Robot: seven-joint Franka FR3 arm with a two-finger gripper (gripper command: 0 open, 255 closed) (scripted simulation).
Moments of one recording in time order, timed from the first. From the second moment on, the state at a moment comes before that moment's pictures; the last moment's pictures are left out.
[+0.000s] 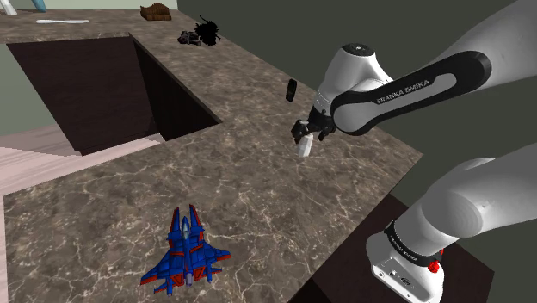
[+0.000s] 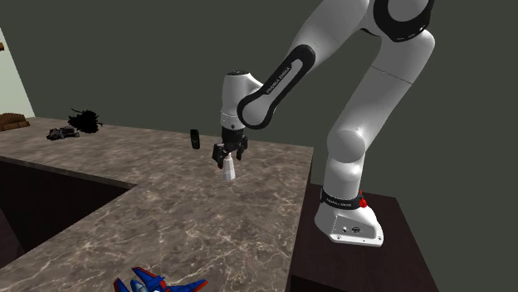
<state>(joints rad) -0.14 -0.40 0.22 -2.80 -0.06 2.59 0.51</state>
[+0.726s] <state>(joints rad) -0.14 -0.41 0.21 -2.80 -0.06 2.59 0.51</state>
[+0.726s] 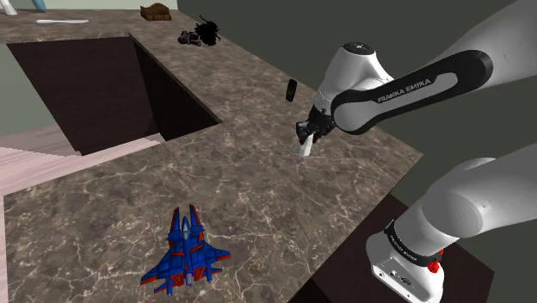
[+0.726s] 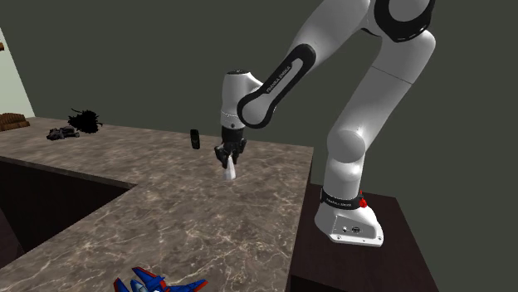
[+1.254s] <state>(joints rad) -0.12 -0.49 0.19 -2.75 -0.04 2.45 0.48</state>
